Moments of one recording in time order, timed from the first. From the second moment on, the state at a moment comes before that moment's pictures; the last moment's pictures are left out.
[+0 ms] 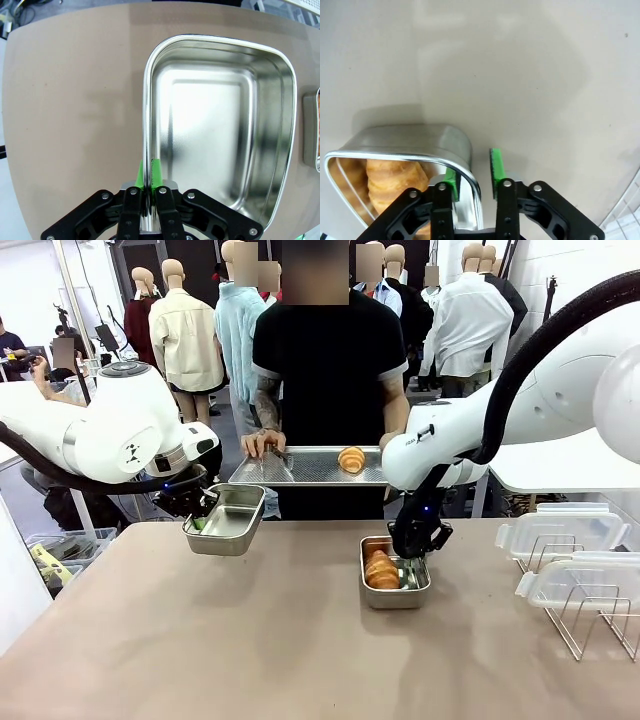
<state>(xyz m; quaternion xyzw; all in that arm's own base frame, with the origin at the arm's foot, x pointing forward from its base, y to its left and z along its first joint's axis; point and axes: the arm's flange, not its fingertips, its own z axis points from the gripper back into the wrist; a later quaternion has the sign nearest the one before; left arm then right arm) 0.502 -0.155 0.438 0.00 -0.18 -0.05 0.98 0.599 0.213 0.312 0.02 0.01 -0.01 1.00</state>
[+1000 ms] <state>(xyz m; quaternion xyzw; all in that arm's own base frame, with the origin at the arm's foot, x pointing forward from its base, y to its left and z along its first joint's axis) 0.502 -0.156 0.439 0.00 -0.18 -0.05 0.98 0.503 0.186 0.464 -0.07 -0.08 0.13 0.99</state>
